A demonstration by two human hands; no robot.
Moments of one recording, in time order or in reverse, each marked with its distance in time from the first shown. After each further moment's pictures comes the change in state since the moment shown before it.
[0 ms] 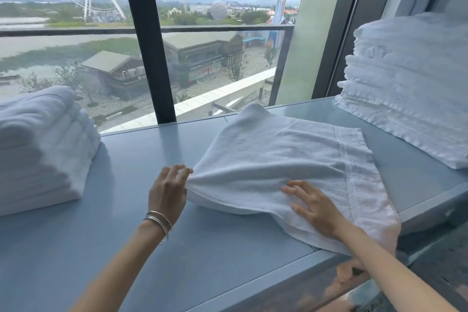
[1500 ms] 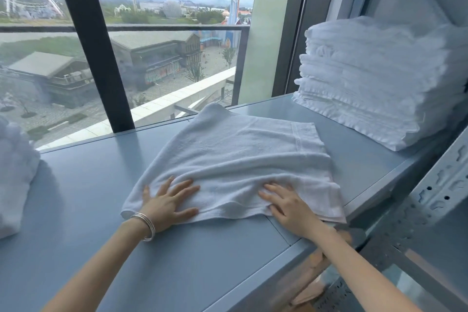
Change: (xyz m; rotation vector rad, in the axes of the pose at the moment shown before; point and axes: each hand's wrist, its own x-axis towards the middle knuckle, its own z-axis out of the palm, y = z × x) left_hand 0.024 0.003 0.042 -0.049 -0.787 0.183; right_hand -0.014 -0.008 0.008 -0.145 0.012 0.124
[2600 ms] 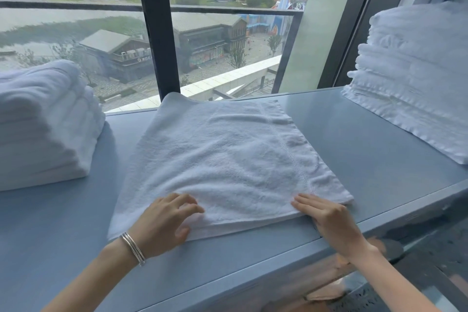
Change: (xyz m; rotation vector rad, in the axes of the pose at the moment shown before) left_hand -0.131 0.004 0.002 0.067 0.296 0.223; right_hand -0.031 -0.015 0.005 -0.110 0.356 -0.386
